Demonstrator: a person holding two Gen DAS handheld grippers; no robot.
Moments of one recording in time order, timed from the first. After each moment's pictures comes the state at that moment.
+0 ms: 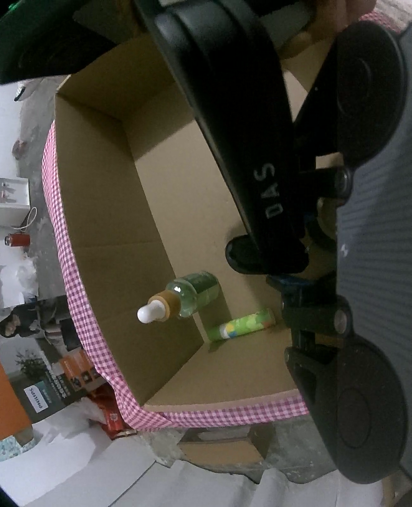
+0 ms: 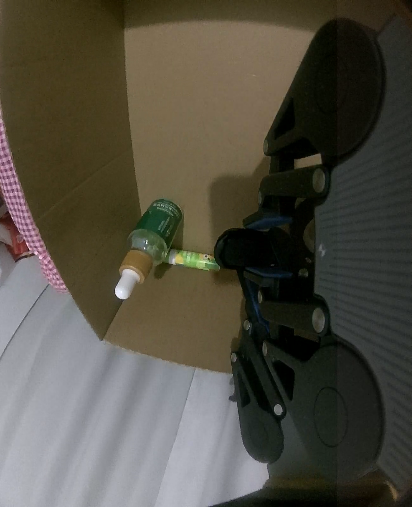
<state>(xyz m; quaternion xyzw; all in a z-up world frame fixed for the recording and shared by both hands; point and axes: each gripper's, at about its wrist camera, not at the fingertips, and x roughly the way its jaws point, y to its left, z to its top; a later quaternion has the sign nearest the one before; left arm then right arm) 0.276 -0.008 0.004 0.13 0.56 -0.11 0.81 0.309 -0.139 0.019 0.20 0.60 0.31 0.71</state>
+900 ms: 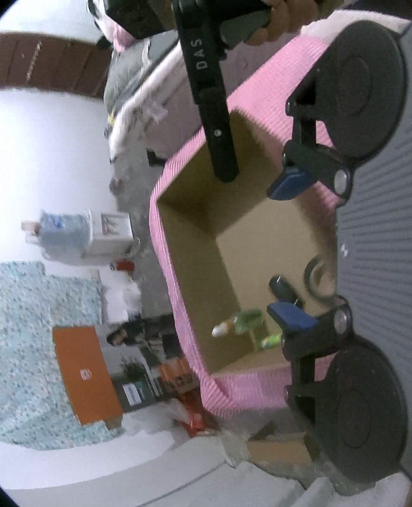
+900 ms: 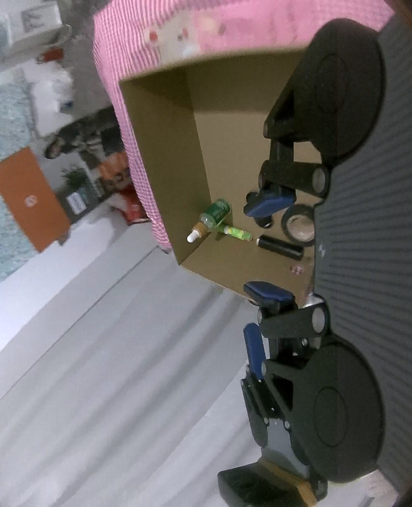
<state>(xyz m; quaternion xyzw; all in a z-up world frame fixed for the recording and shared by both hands) 0.123 -0.024 0.106 0.09 0.37 -0.17 0.91 0.169 -0.277 0.126 0.24 0.38 0.32 0.83</state>
